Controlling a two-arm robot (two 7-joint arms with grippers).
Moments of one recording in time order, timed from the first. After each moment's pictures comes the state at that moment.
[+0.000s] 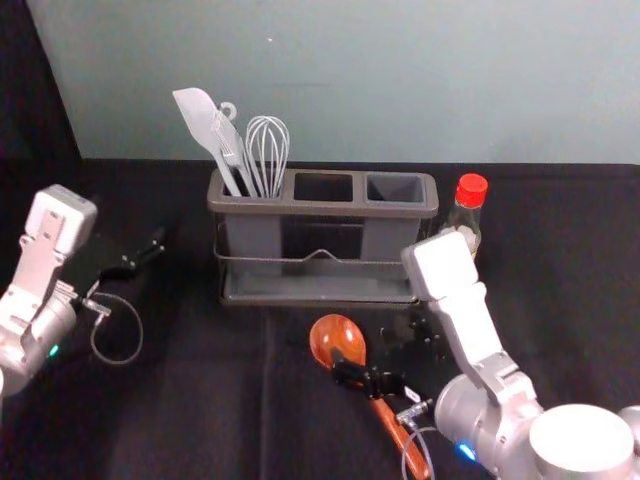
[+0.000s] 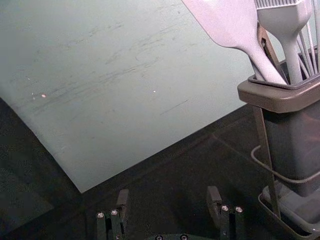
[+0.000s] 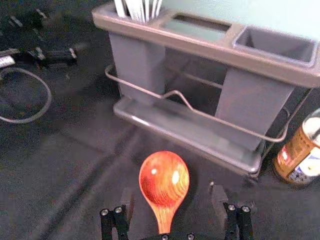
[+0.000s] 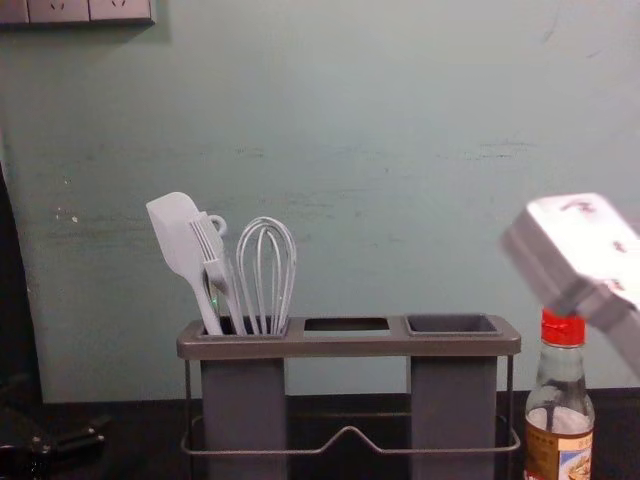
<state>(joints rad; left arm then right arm) -0.20 0.60 0.45 -1.41 -0.25 -0.12 0.03 -0.10 0.24 -0.39 -1.96 0.06 0.65 0.09</state>
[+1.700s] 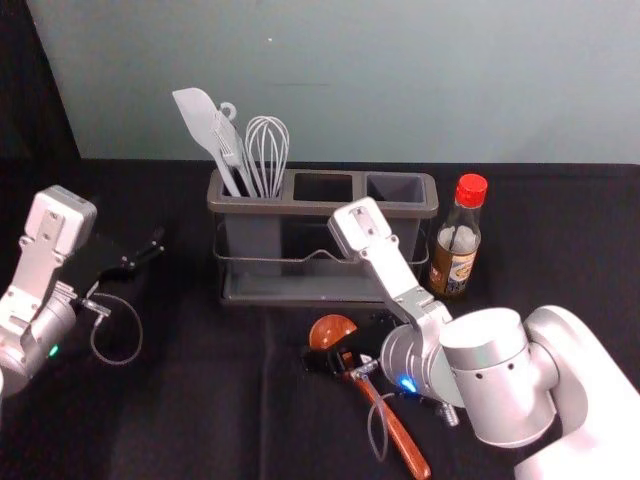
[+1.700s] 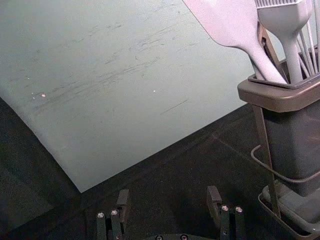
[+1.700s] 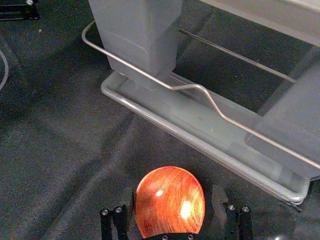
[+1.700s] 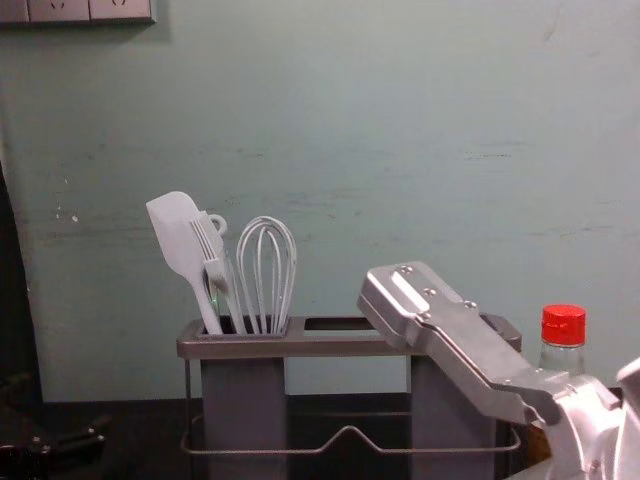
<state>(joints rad) -0.20 0.60 0.45 -1.41 -0.25 -0.12 0.03 0.19 0.09 -0.44 -1.66 -0.04 0.92 0.21</state>
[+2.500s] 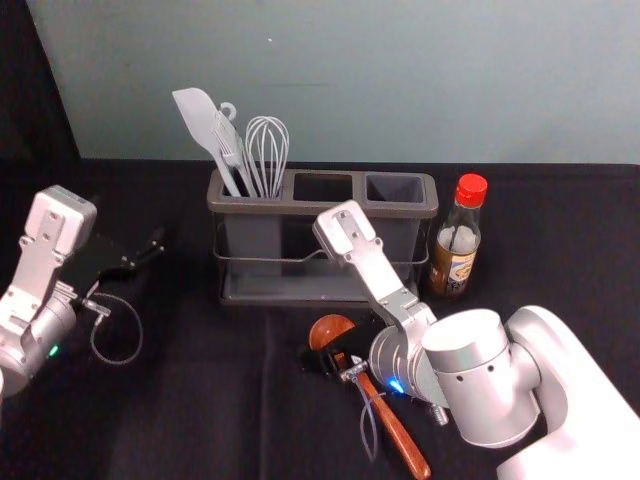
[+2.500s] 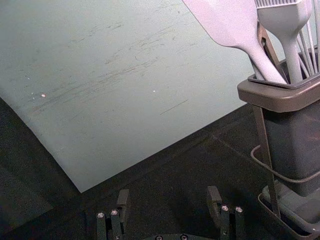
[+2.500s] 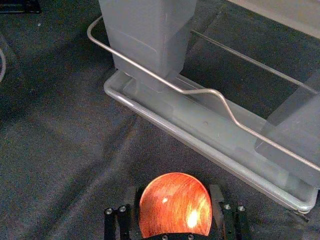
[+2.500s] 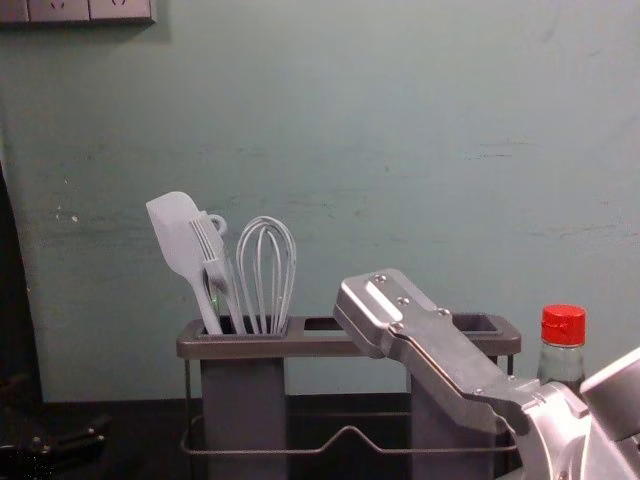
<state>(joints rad) -0.20 0.60 0.45 -1.41 -0.25 -0.12 0.03 0.19 0.06 -0.45 -1.63 -0.11 0.91 0.22</state>
